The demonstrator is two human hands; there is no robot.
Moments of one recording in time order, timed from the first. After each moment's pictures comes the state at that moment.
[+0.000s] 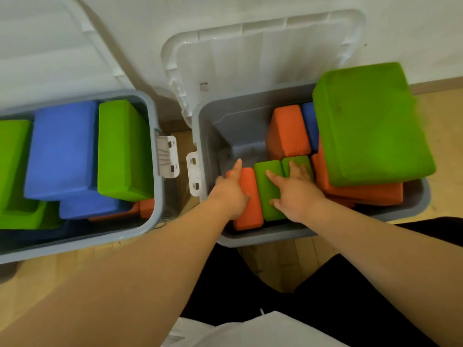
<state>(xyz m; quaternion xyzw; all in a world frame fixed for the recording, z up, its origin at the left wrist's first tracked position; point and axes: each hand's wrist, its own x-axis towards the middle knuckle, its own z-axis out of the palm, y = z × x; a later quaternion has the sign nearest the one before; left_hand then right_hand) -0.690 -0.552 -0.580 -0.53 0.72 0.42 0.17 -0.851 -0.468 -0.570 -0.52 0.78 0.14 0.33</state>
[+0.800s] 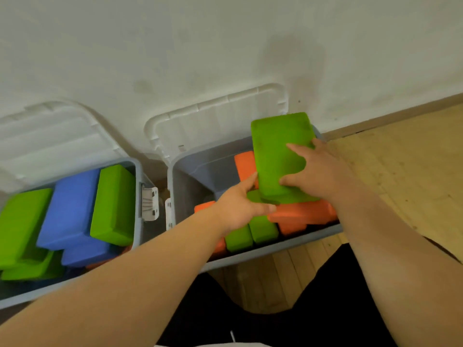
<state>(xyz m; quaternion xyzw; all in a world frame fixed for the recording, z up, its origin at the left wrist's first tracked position) -0.795 -0.482 -0.485 -0.38 0.69 0.61 -0.04 -0.988 -0.402 -0.445 -0.45 0.85 -0.16 0.22</state>
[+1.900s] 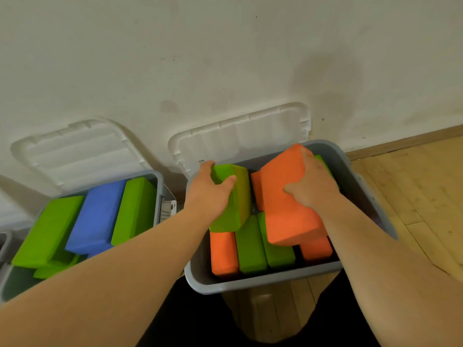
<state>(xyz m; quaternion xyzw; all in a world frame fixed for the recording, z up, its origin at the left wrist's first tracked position) -0.765 -0.550 -0.453 -0.59 0.71 0.33 -0.20 -0.994 -0.465 -0.495 -0.41 0.83 -0.27 0.27</state>
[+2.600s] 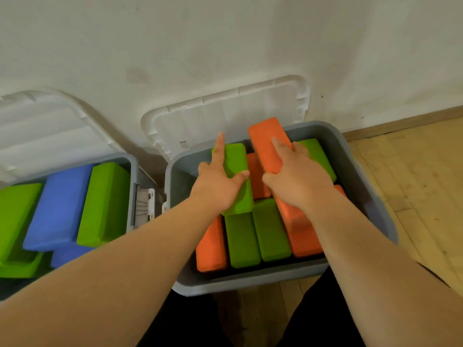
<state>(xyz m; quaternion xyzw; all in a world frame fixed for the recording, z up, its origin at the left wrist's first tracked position) -0.811 -0.572 -0.493 -0.56 0.76 0.34 -0.07 -0.975 -0.489 -0.479 -0.46 0.83 -0.15 0.27</state>
